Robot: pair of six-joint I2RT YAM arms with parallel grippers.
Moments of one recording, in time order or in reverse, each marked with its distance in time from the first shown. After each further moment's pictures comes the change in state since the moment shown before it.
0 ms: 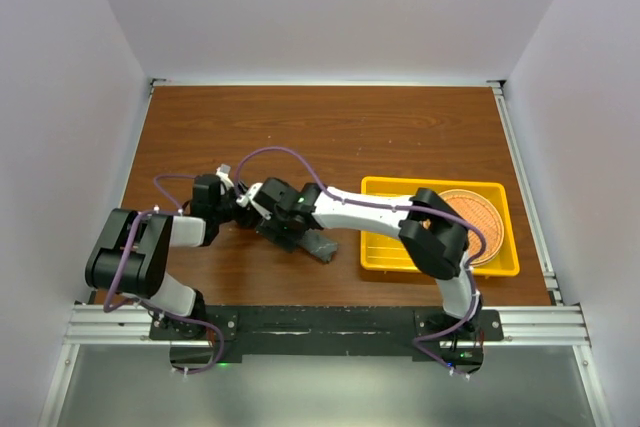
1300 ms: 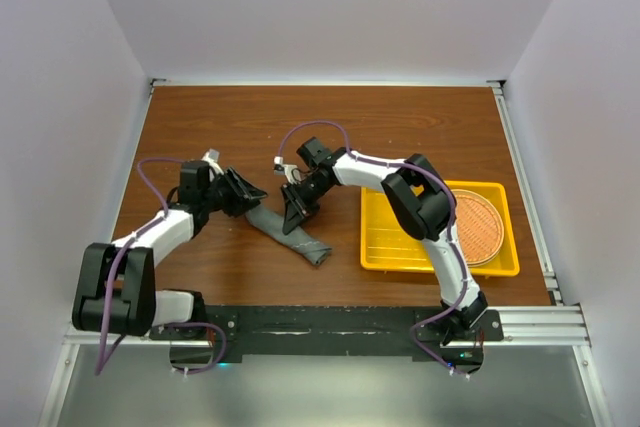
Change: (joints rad) left arm 0.053 -0.230 0.149 -0.427 -0.085 0.174; right arm -0.354 0.266 0.082 0.089 -1.009 0.208
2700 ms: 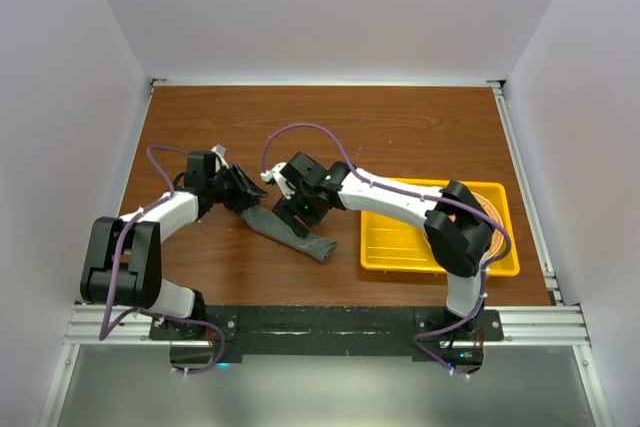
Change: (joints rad) left arm -0.010 0.165 0.119 -0.084 -0.019 0.076; right arm 0.217 -0.364 -0.158 -0.113 0.819 -0.165
